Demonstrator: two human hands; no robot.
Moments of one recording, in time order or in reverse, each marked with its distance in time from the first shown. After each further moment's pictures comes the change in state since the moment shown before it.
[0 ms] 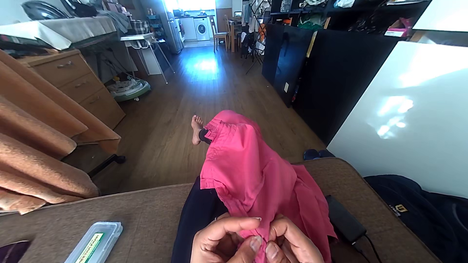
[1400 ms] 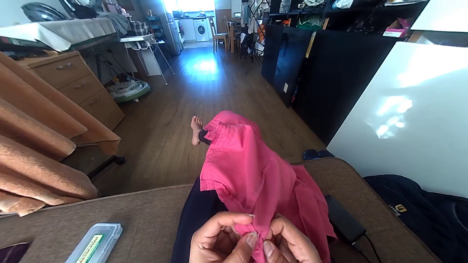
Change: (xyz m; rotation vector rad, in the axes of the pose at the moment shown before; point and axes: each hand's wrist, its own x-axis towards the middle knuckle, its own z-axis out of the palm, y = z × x) left_hand 0.001 0.000 0.002 -0.024 0.048 0.005; right_hand 0.002 0.002 0.000 -0.024 0.001 -0.007
